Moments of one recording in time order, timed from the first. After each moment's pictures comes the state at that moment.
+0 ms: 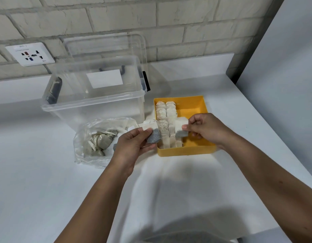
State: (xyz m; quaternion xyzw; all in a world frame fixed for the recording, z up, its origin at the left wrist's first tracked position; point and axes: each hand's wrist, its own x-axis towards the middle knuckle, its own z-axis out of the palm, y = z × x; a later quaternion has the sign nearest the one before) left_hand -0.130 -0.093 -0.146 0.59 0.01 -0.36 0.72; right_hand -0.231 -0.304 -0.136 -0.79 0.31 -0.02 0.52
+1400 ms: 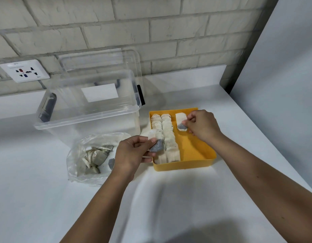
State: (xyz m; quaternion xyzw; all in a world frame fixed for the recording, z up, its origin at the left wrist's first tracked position) left_hand -0.124 -0.116 -0.137 0.70 -0.07 -0.31 0.64; right_hand -0.193 -0.333 -0.141 -0.87 0.36 -0.14 0.32
